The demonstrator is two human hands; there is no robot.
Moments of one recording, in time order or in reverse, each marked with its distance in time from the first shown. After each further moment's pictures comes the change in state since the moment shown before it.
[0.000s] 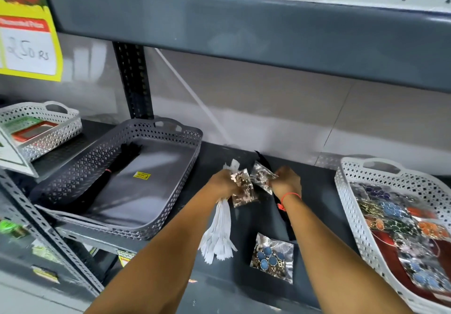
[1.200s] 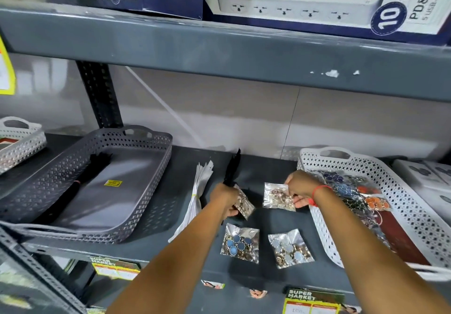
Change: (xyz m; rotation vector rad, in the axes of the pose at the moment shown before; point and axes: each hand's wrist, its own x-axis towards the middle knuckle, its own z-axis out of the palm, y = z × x) left_hand -0.029 0.040 0.074 -0.595 0.019 -0.230; right_hand -0.034 0.047 -0.121 0.025 -0.348 0.180
